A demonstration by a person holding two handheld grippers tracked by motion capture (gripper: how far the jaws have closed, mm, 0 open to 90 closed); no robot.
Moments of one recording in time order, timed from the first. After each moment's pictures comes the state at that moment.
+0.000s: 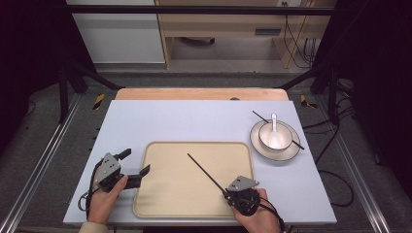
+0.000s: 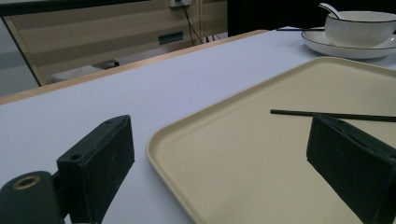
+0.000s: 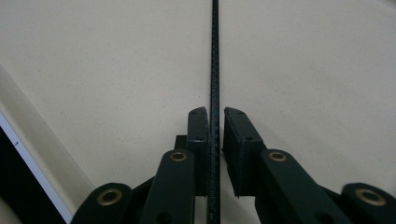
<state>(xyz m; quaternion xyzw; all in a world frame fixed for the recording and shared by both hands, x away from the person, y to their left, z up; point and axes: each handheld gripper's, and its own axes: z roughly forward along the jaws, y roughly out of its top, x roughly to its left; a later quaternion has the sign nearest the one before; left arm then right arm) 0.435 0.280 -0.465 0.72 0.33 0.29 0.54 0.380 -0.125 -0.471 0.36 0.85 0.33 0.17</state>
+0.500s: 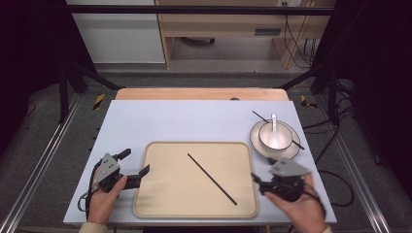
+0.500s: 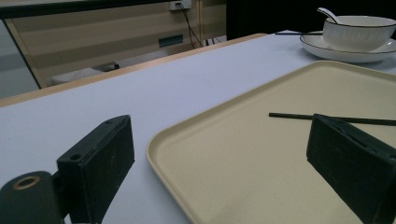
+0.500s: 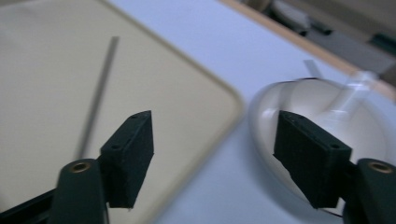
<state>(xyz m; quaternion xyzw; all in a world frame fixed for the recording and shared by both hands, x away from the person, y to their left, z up) 0.434 0.280 -0.464 0.72 0.33 0.29 0.54 0.389 -0.225 -0.383 0.35 0.81 0.37 0.30</state>
